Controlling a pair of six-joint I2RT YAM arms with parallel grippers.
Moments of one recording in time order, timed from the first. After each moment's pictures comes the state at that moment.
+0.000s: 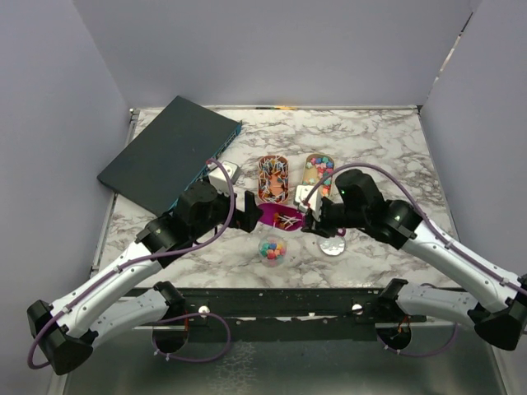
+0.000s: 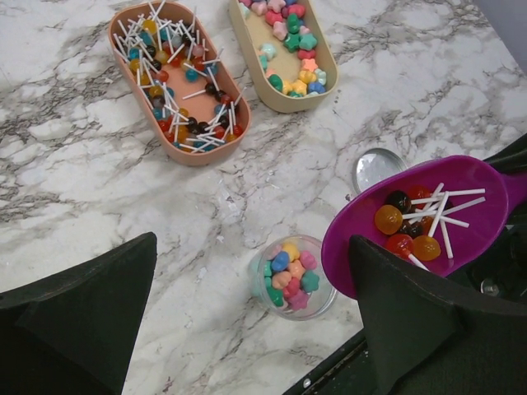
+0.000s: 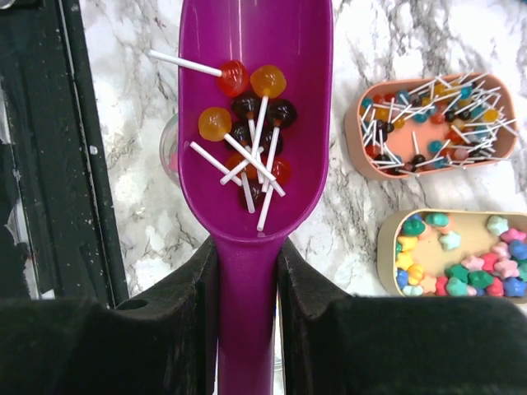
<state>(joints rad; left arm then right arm) -0.78 0.86 0.83 -0.37 -0.09 -0.32 0.82 1.06 1.02 -0.64 -0.35 -0.50</state>
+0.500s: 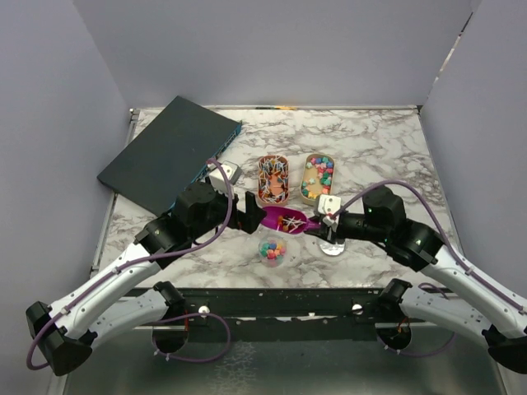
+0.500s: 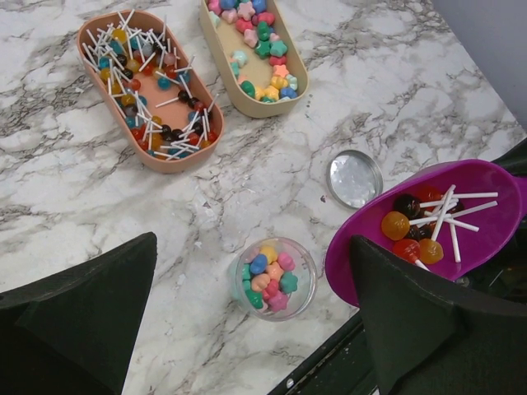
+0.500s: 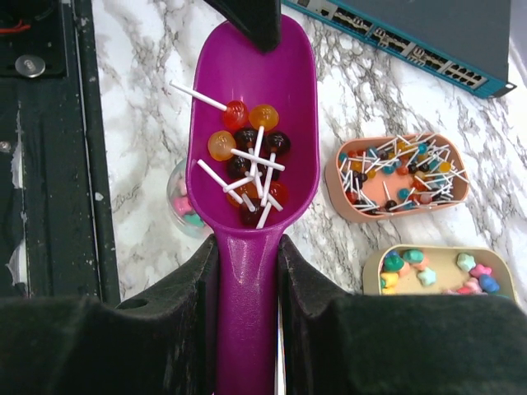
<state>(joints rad) -0.78 0.86 0.83 -0.35 -0.03 -0.34 0.82 0.81 0.84 -0.44 -0.40 -0.47</state>
